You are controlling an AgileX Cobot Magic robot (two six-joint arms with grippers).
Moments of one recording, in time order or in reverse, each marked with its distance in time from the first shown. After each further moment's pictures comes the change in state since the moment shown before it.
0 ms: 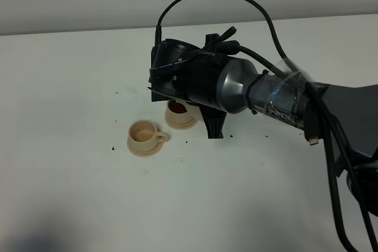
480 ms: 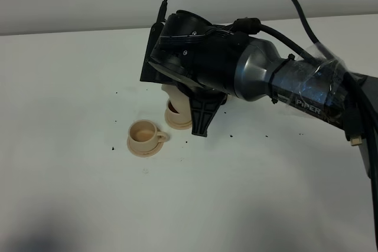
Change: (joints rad) left arm 0.000 0.000 0.000 0.000 0.000 0.000; right arm 0.009 -0.093 -0.005 0.144 -0.009 0.076
